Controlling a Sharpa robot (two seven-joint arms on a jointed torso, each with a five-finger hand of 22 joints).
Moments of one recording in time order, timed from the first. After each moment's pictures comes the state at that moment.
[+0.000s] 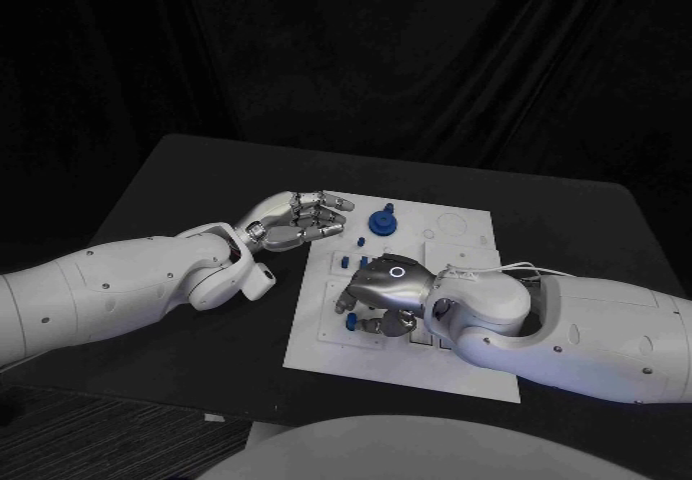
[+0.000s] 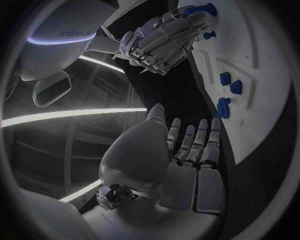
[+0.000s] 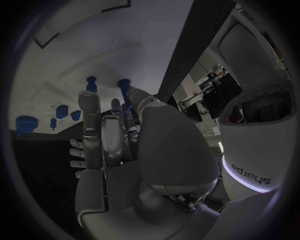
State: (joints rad) left arm 1.17 -0.85 -0.22 1.41 -0.55 -0.09 0.64; left_hand 1.51 0.16 -0.22 0.26 0.34 0.47 0.08 0.31 0.17 0.10 0.24 0.73 0.19 0.34 0.26 0.47 0.16 0.12 0.39 0.29 0.09 0.80; right arm 1.17 -0.66 -0.25 1.73 -1.81 -0.26 -0.05; right_hand 1.51 -0.18 0.32 0.13 0.21 0.94 0.13 0.06 0.13 1.09 0.10 0.07 0.07 1.46 0.01 1.26 1.21 0.14 1.34 0.10 0.58 1.31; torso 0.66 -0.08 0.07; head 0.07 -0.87
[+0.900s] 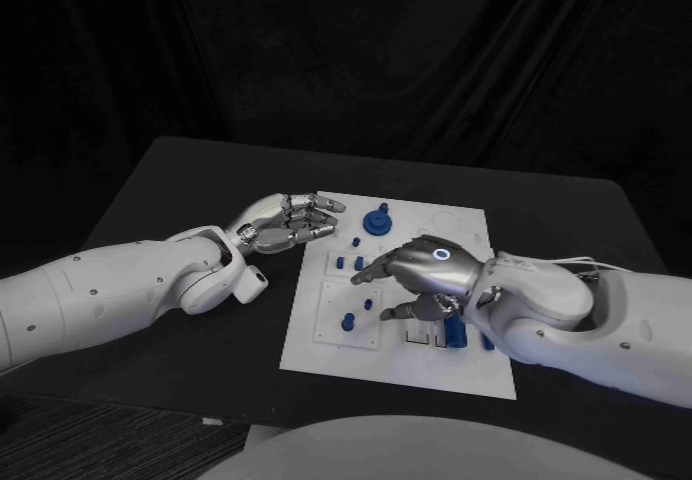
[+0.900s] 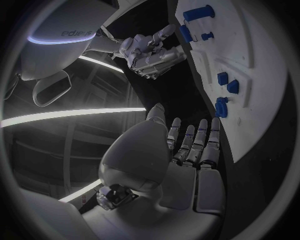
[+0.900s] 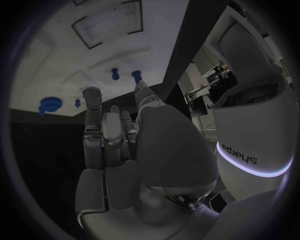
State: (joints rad) left arm 1.17 -0.87 -0.22 1.42 -0.55 -0.09 0.64; left_hand 1.51 0.16 -0.22 0.26 0.34 0.47 0.08 0.31 0.17 0.10 0.24 0.73 0.19 0.34 0.26 0.48 0.16 0.12 0.39 0.29 0.09 0.80; right arm 1.23 -0.86 -0.25 1.86 -1.76 -0.36 -0.04; right_hand 1.54 -0.20 0.12 0.27 0.09 0.75 0.10 0.06 0.09 0.81 0.11 0.28 0.15 1.40 0.00 1.20 1.15 0.16 1.28 0.11 0.38 1.31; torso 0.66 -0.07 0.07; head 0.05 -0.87
